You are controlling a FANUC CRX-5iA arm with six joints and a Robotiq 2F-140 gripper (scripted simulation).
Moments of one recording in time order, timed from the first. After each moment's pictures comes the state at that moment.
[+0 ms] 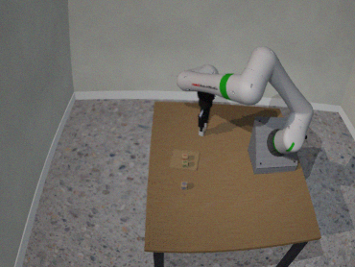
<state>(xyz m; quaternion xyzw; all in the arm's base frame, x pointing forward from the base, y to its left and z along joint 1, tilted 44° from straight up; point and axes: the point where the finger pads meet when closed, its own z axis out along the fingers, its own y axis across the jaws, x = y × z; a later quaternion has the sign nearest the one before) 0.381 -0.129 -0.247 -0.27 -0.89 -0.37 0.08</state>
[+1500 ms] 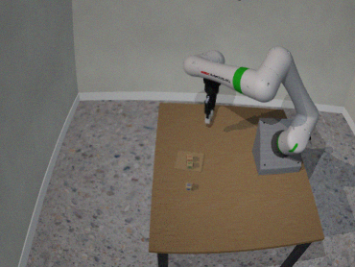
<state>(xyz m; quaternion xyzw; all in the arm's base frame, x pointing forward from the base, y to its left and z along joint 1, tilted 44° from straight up) 0.376 -0.197 -0.176 -0.27 -0.89 -0.37 0.08</state>
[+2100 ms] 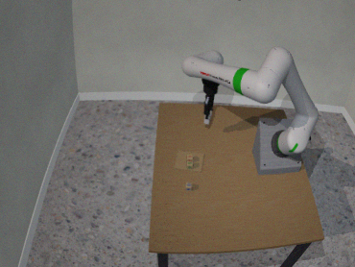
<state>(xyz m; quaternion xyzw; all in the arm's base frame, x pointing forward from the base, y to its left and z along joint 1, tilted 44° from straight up) 0.383 -0.194 -0.169 -0.22 -0.90 -0.37 0.06</state>
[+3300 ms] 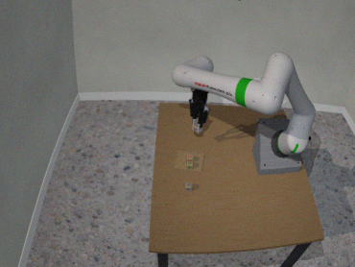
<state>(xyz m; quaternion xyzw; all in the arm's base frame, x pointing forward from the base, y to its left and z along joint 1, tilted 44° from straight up) 0.452 -0.143 -0.107 0.27 -0.89 -0.35 -0.13</state>
